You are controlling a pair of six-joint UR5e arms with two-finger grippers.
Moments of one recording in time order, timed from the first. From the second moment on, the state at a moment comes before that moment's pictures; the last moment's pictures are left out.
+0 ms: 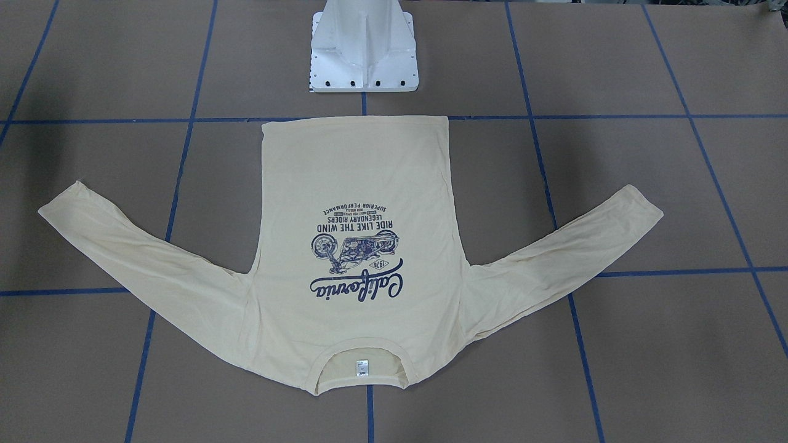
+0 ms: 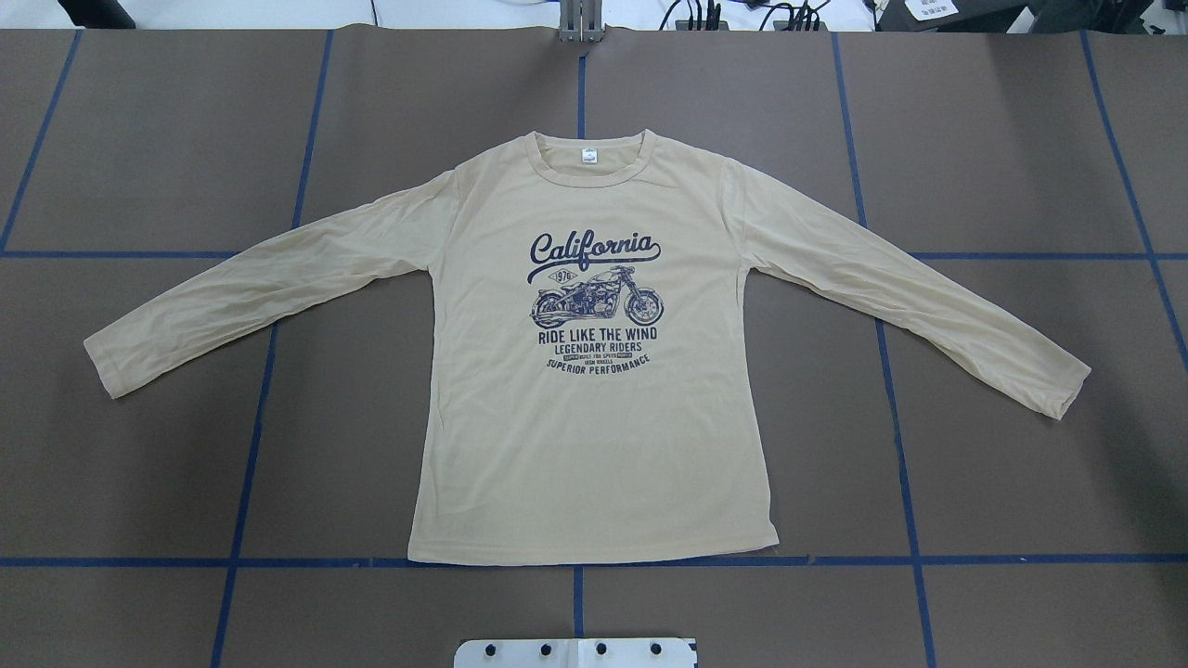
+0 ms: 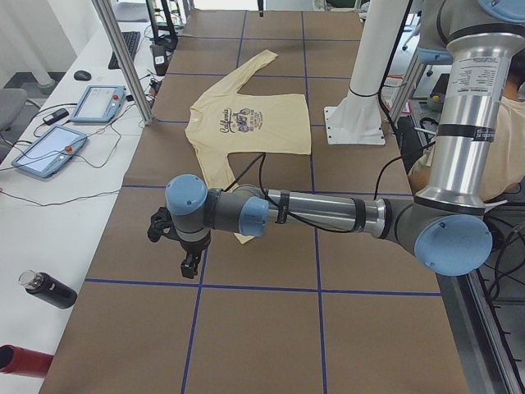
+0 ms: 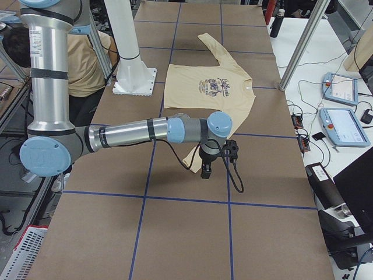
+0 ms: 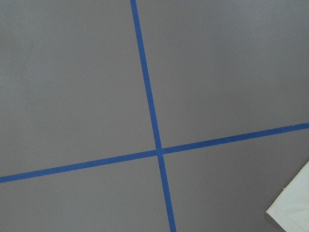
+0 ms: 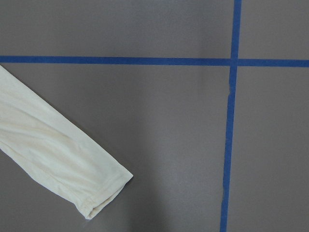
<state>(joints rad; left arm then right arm) -1.58 -1.69 -1.55 -1.64 -2.37 0.07 1.42 -1.60 1.79 -1.73 2.38 0.11</state>
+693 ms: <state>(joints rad) -1.57 -1.68 -1.60 -1.64 -2.37 0.06 1.41 -1.61 1.79 -1.73 2.39 0.11</state>
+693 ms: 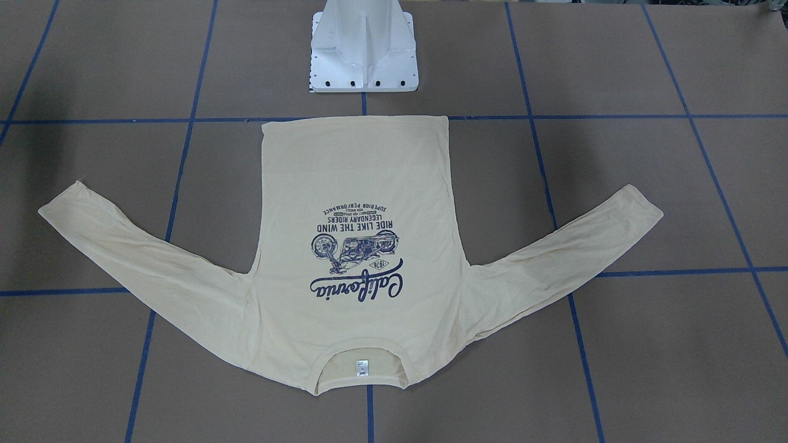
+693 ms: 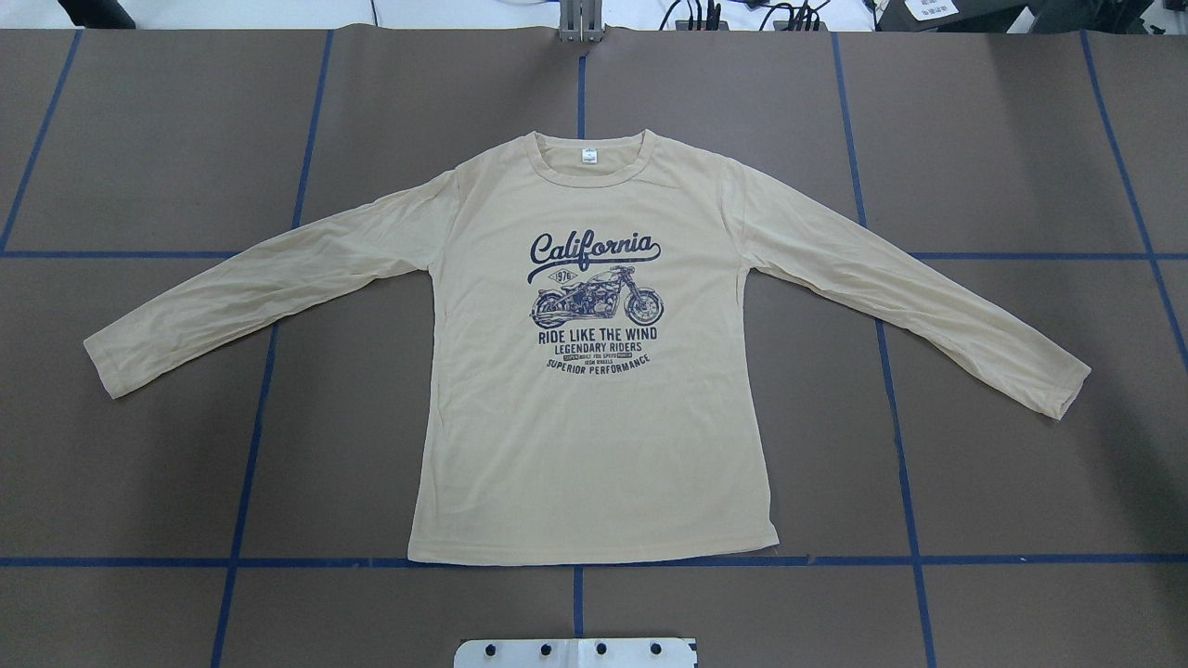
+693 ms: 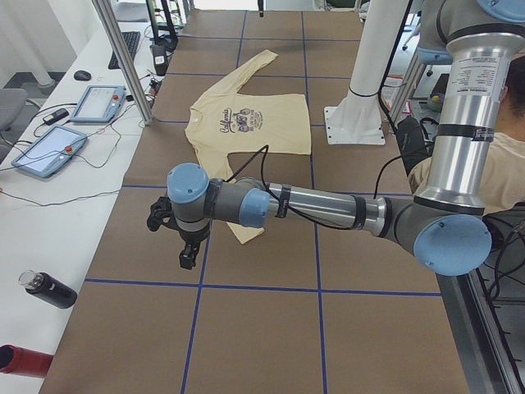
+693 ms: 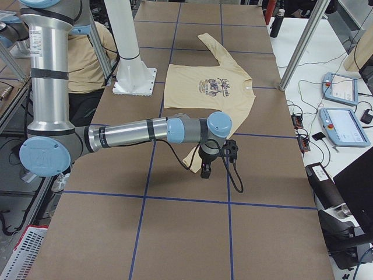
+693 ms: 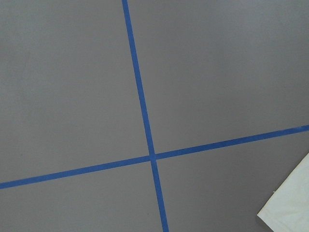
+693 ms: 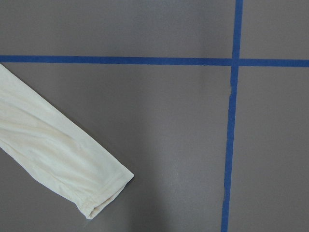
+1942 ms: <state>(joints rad) -1.56 -1.63 -1.49 -1.96 -2.37 0.06 1.12 -1.69 1.60 -1.04 2.39 0.72</state>
